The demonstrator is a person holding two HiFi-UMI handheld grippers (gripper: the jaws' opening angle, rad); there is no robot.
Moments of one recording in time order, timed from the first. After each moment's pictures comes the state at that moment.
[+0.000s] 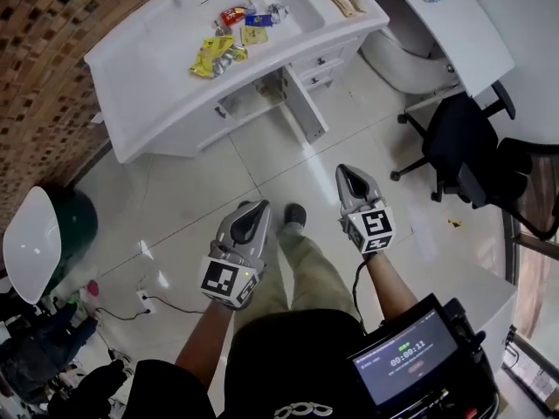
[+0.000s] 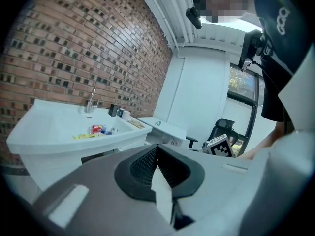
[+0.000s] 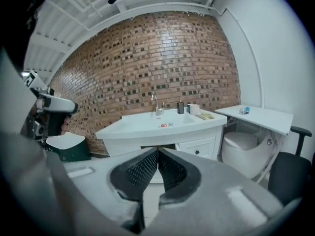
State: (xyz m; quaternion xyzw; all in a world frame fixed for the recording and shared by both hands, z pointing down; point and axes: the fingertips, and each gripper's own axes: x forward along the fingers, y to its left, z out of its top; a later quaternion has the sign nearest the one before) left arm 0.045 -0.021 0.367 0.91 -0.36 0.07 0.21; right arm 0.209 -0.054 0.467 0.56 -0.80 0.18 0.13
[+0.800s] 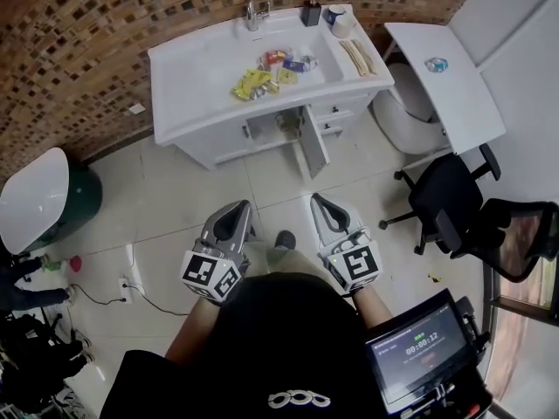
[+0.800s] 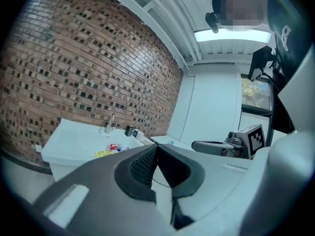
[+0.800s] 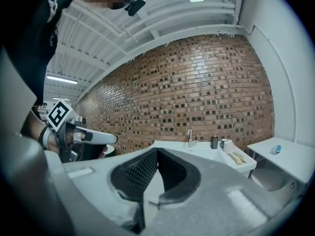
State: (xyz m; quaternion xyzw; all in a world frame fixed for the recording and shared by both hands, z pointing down) left arm -0.010 0.029 0.244 0.87 -0.46 0.00 0.19; right arm 0.115 0.020 0.240 0.43 -0.90 0.06 0.06
